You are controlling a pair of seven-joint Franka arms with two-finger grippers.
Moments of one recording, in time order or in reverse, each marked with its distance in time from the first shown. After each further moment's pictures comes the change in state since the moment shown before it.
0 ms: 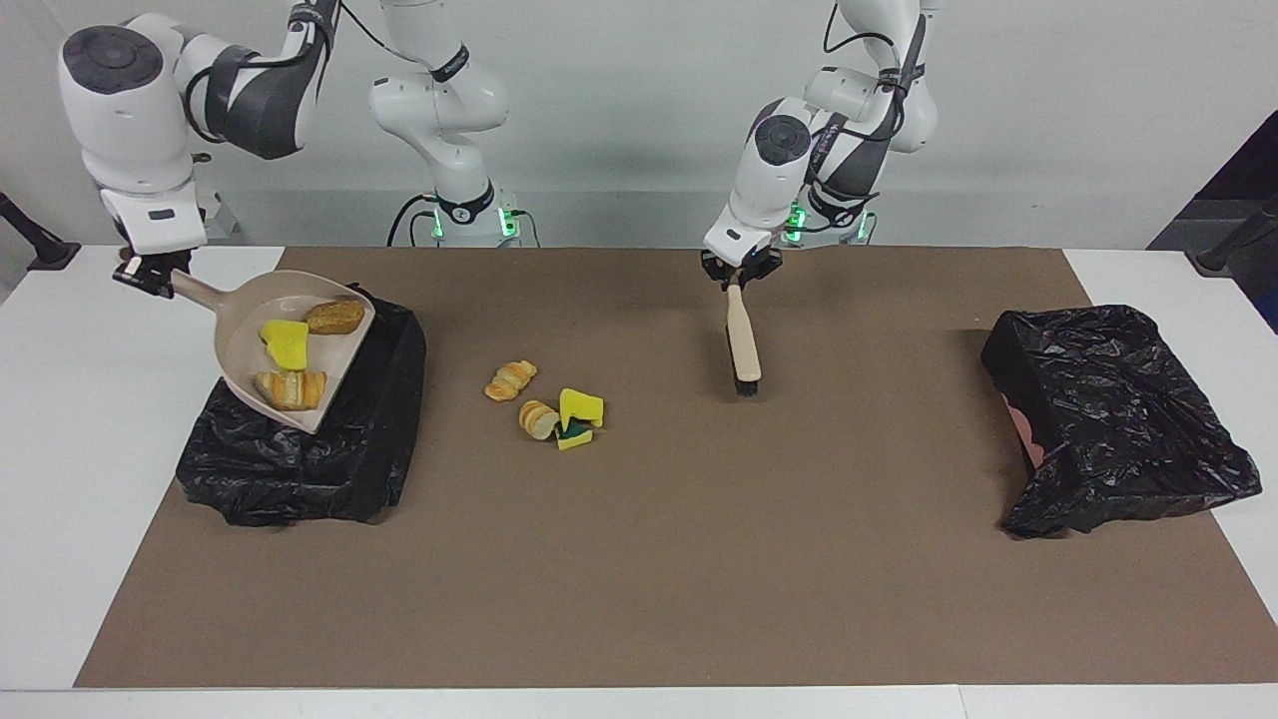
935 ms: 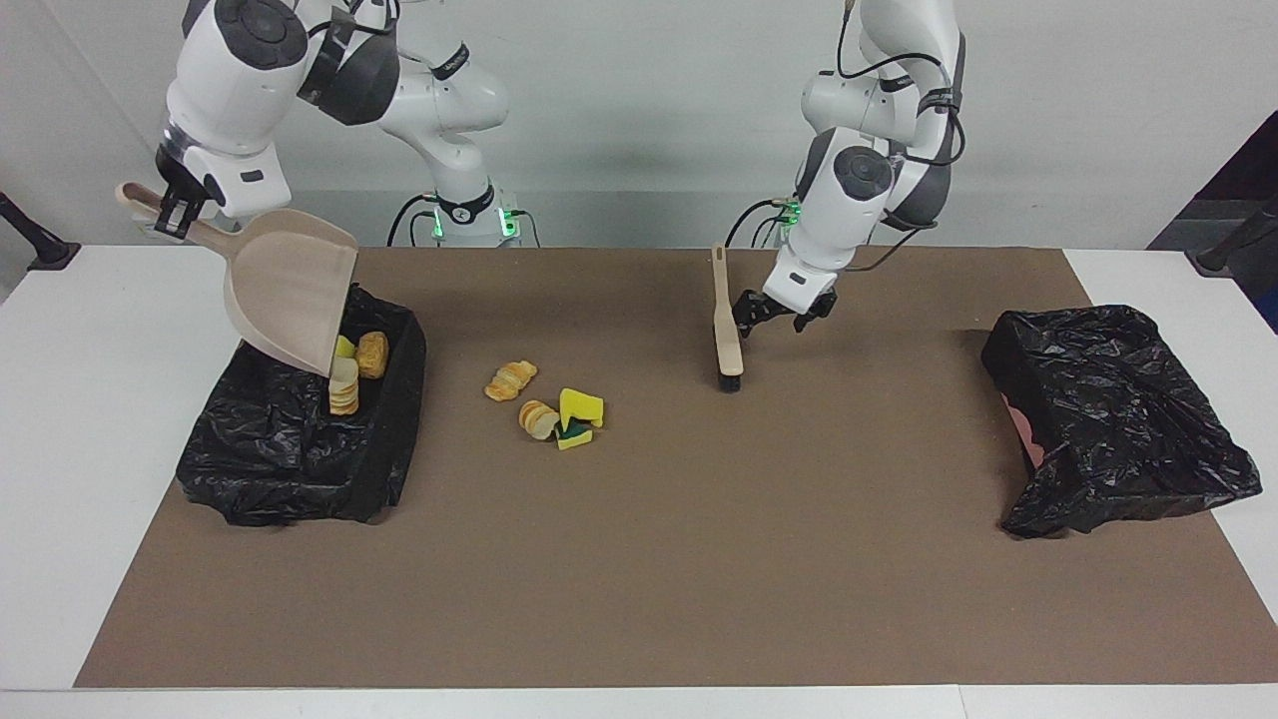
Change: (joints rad) left arm 0.289 0.150 0.039 0.330 -0.001 -0.113 0.173; right arm 0.008 -0.053 0.214 0.139 -0.106 -0.366 -0.005
